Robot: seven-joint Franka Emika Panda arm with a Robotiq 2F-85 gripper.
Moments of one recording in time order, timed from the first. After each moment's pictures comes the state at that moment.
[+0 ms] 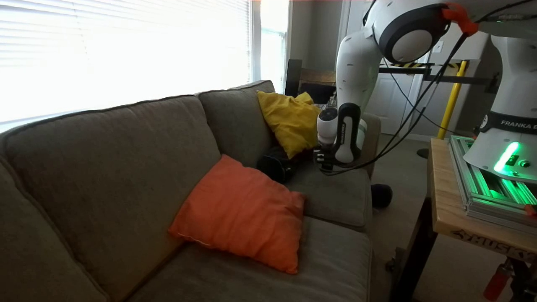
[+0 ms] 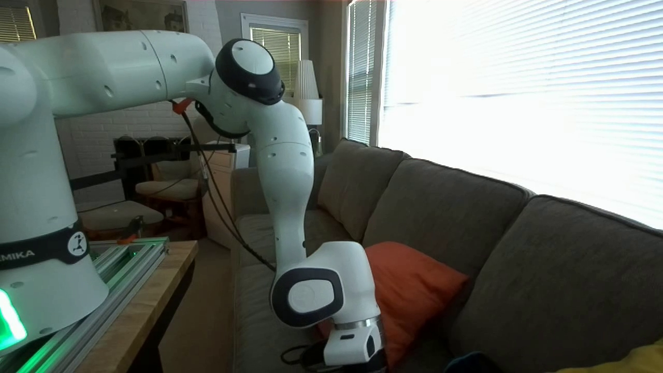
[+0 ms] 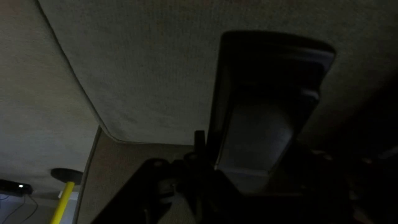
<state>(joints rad) 0.62 1.34 -0.62 -2.04 0.30 3.18 1.36</state>
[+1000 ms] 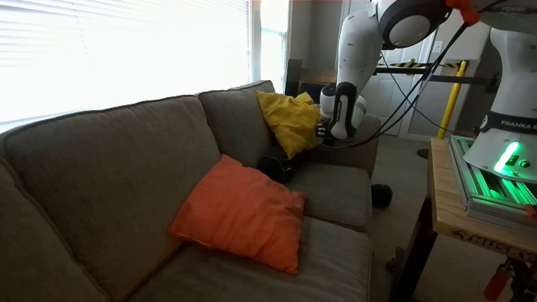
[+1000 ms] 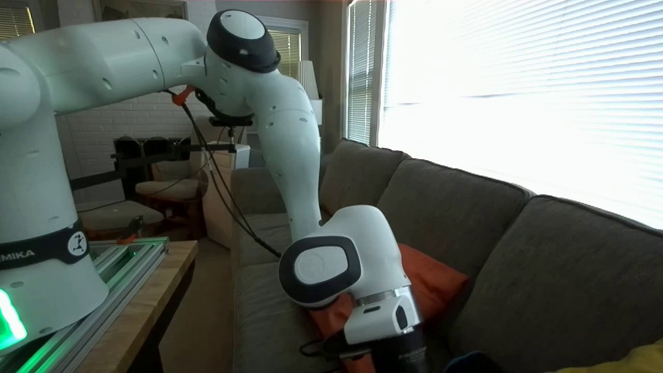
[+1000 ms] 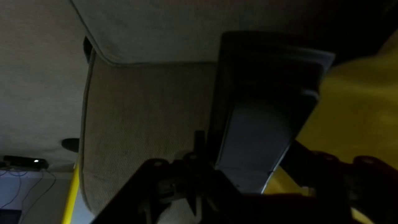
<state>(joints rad) 0.64 1.25 -0.79 -2.12 0.37 3.18 1.28</state>
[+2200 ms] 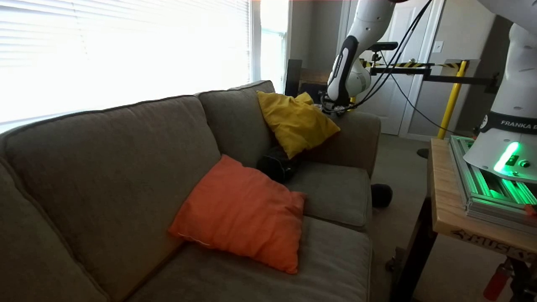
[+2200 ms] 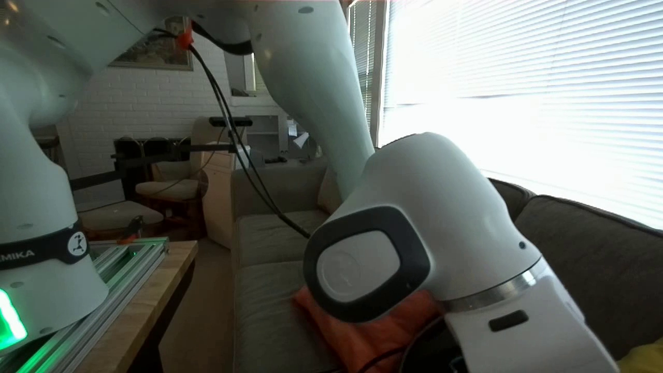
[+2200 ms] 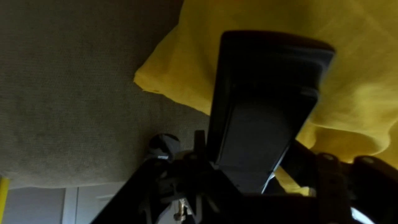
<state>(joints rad) 0.10 0.89 -0.60 -2.01 0.29 3.36 0.80</state>
